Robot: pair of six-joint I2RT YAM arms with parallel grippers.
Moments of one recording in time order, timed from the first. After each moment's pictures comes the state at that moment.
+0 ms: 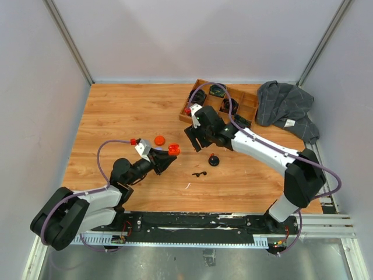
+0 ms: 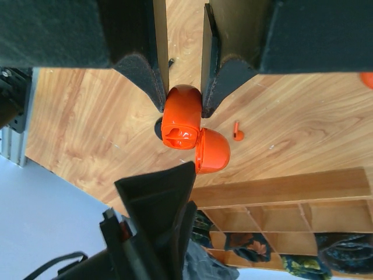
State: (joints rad) left arm -0.51 1.11 0.08 1.16 0.42 -0.34; right arm 0.78 1.58 1.26 -0.50 0.08 0.02
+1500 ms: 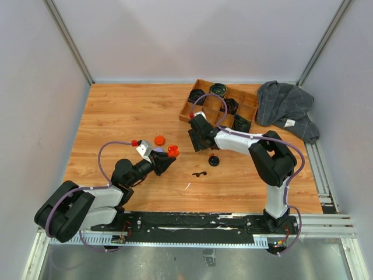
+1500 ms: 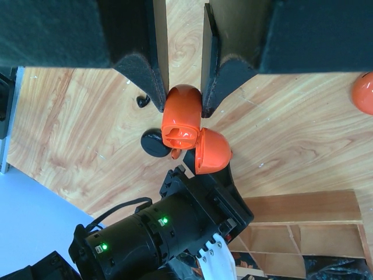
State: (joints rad) left arm -0.51 1.19 0.04 1.20 0.37 -0.31; right arm 0.74 1.92 1.24 -0.30 0.28 0.26
